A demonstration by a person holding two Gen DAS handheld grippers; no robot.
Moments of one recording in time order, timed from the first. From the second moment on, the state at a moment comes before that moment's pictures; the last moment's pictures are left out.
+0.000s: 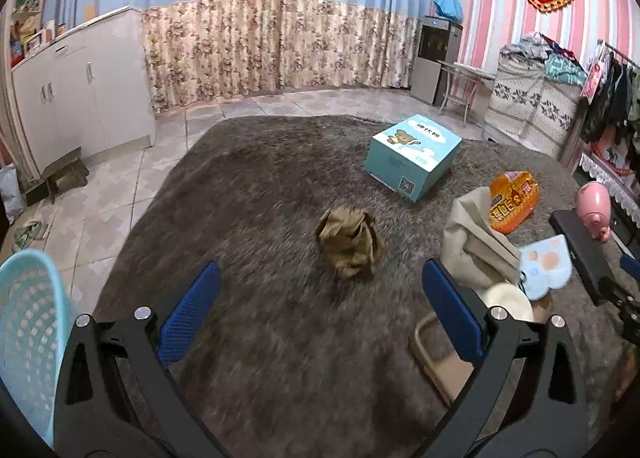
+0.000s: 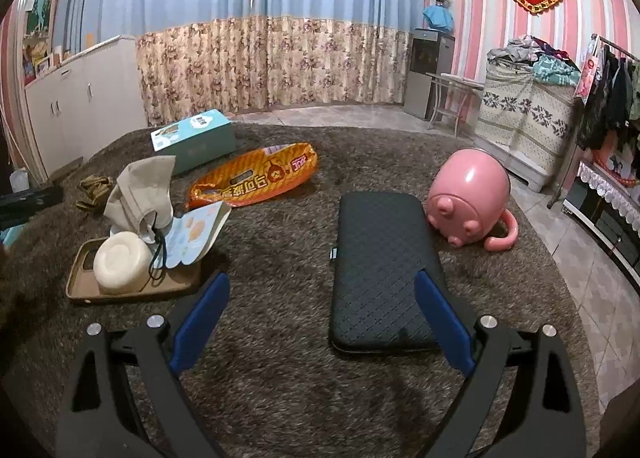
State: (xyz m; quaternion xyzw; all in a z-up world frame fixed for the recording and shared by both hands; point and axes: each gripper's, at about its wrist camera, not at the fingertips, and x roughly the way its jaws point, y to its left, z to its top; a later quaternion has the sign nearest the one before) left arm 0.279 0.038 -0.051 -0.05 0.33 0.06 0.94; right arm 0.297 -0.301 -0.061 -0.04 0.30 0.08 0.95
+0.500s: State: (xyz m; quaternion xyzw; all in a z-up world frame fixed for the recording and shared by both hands) left arm 0.343 0.043 -0.078 -0.08 0.39 0.02 0.92; right arm 0.317 -0.273 -0.054 -0.04 0.30 0.10 0.95
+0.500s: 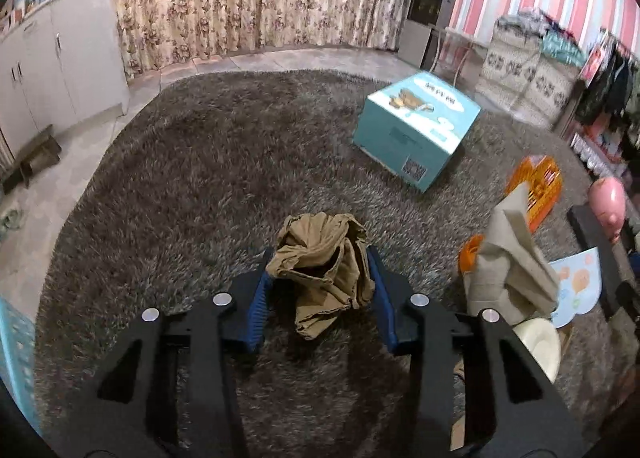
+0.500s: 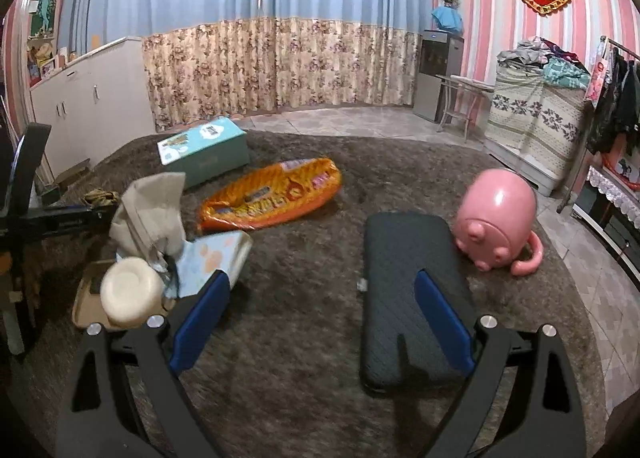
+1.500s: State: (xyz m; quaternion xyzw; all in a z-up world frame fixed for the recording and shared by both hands) left arm 0.162 0.155 -0.041 -0.11 0.33 0.13 0.93; right arm 0.349 -0.115 -0.035 -0.08 0.30 0.20 0.93
